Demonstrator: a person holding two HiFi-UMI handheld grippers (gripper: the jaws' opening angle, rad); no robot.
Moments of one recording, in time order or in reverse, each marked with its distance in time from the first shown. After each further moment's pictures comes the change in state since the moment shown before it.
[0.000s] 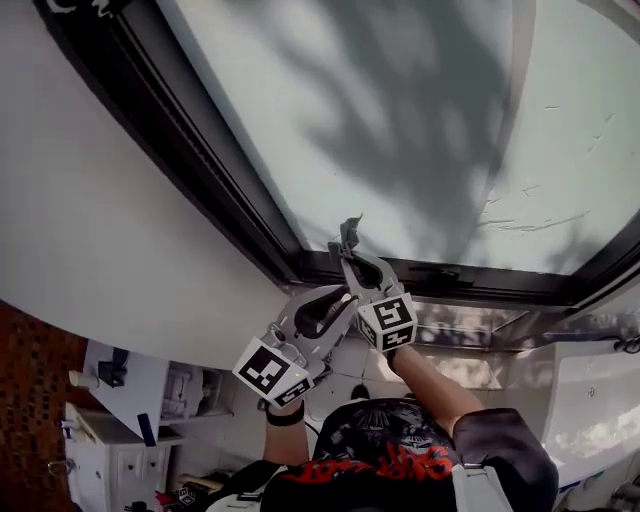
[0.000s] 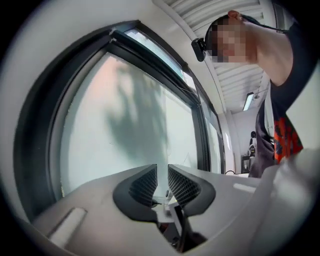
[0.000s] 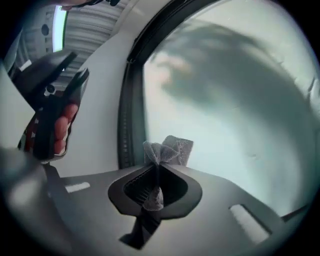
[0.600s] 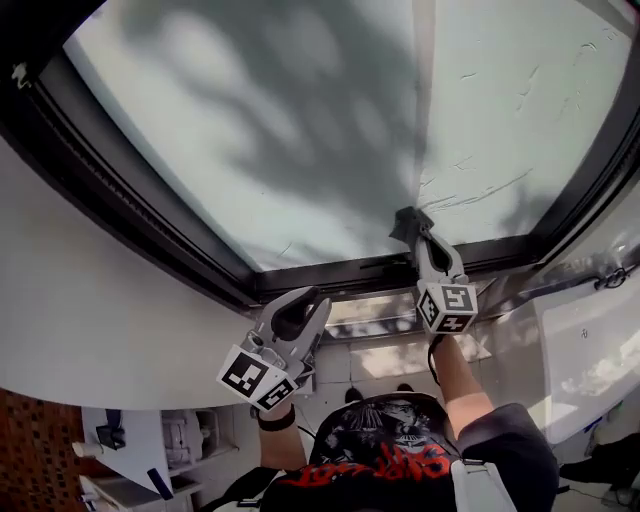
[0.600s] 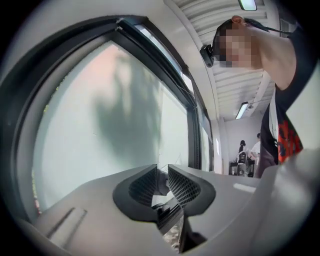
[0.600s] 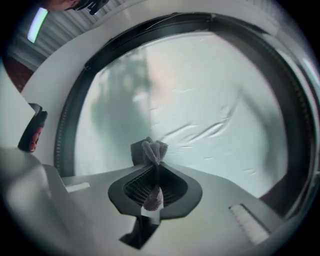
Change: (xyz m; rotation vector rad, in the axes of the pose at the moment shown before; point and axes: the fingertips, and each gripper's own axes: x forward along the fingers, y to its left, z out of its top) left arm 0.033 0.000 -0.010 -0.073 -0.015 -0.125; right arm -0.170 -0.207 0.023 -0.005 -0.070 -0.604
